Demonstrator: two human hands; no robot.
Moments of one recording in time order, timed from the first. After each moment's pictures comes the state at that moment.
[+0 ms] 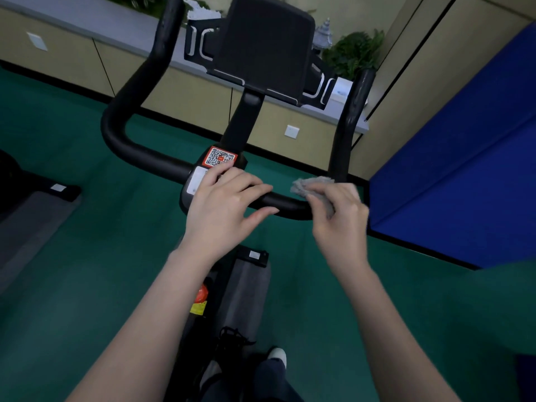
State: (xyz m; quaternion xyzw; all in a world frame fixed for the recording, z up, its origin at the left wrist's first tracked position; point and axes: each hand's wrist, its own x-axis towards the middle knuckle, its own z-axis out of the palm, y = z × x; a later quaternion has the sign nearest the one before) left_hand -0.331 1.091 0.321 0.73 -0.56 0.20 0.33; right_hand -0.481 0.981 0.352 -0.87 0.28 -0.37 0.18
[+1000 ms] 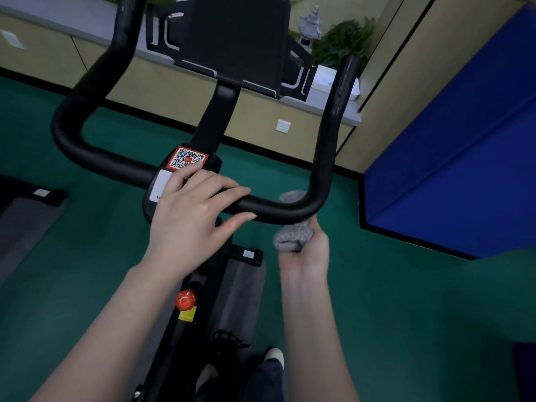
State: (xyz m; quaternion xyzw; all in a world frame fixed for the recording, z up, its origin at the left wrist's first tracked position) left_hand -0.331 1.090 0.321 0.74 -0.57 0.20 0.29; right_hand -0.460 0.997 0.323 -0.14 0.44 -0.41 0.78
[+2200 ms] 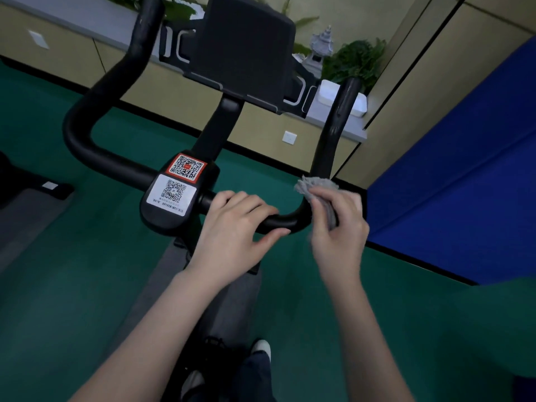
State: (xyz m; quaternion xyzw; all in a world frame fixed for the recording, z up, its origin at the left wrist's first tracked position) left_hand -0.383 1.055 0.330 0.78 -0.53 0.08 0.33; right_hand -0.494 0.946 0.351 -0.82 0.28 -0.44 0.25
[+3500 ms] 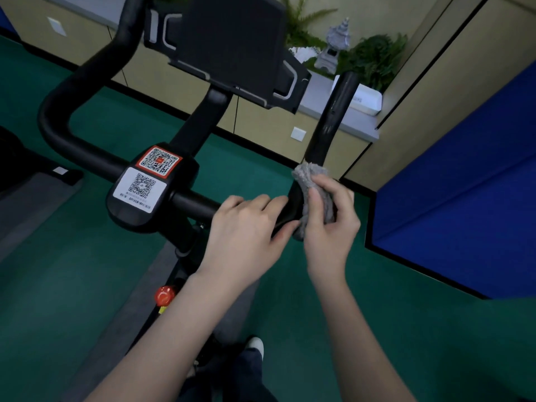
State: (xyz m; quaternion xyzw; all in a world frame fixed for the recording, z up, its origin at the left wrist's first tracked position) left_hand -0.421 1.011 0.342 0.84 -0.47 0.08 0.27; right_hand -0.491 0.914 0.339 -0.73 0.28 -0.49 0.39
